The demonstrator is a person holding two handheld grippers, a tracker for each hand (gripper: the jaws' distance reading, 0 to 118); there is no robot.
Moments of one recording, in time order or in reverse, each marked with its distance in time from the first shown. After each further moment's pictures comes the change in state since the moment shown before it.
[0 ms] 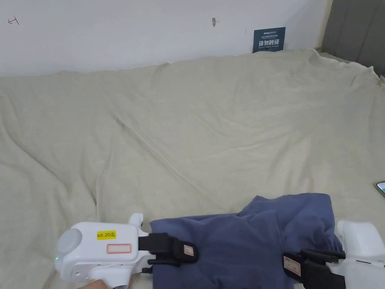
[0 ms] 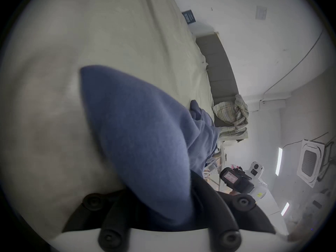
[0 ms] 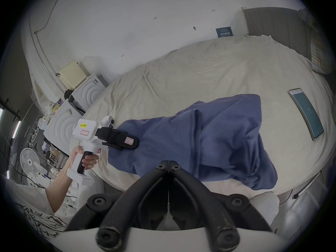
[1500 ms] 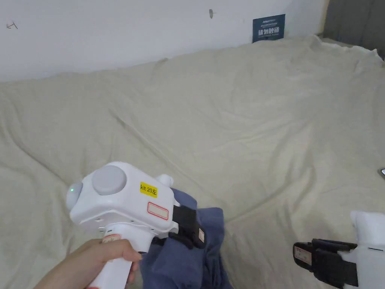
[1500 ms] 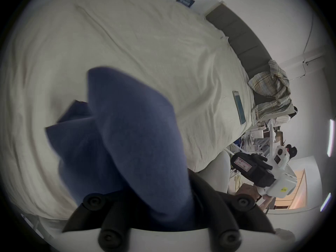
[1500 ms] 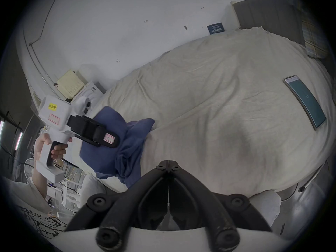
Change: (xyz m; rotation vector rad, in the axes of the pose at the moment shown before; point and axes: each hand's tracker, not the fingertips) left arm 0.154 0.006 -0.032 -0.134 0.530 -0.215; right arm 0.033 -0.006 -0.001 0.019 0.013 -0.078
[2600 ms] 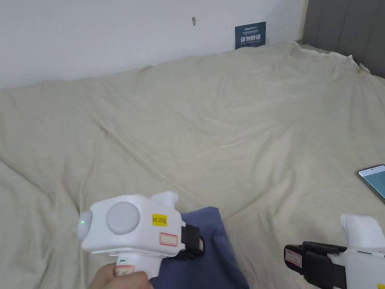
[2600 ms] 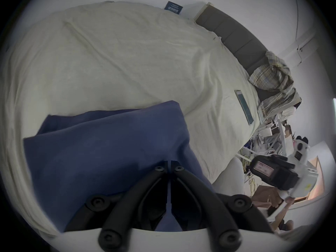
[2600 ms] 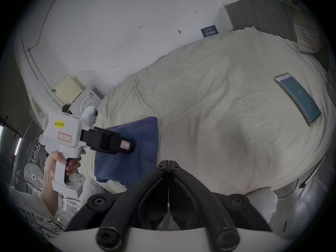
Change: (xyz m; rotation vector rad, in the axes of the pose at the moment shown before) left arm 0.019 -0.014 -0.041 0.136 0.055 -0.119; right arm 0.003 -0.003 0.013 0.038 -0.015 -0.032
